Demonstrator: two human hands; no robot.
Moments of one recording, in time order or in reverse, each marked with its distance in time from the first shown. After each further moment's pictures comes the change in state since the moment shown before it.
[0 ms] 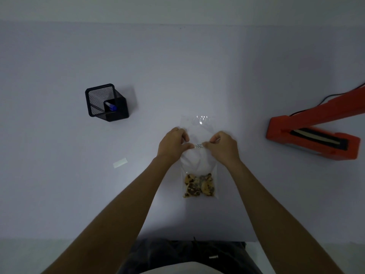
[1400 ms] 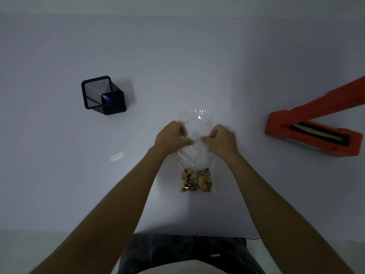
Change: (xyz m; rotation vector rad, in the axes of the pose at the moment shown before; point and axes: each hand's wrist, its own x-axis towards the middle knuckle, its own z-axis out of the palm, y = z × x) left_hand 0.008 0.000 -0.001 0.037 -0.062 -0.042; right_hand 0.005 0.002 -0.001 -0.033 -0.027 -0.042
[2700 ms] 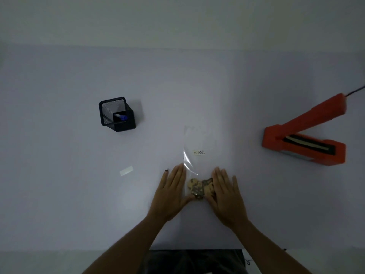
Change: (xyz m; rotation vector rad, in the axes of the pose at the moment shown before) left_hand -0.121 -0.061 0.053 0.607 0.029 0.320; right_hand -0.104 0.101 0.041 -0.684 0.069 -0.550
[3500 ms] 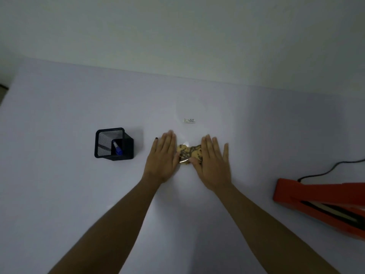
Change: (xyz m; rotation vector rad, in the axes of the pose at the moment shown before) left_hand 0.179 -0.088 -0.071 0.065 0.265 -0.246; right_hand 0.235 0.003 -0.063 -0.079 0.185 -0.082
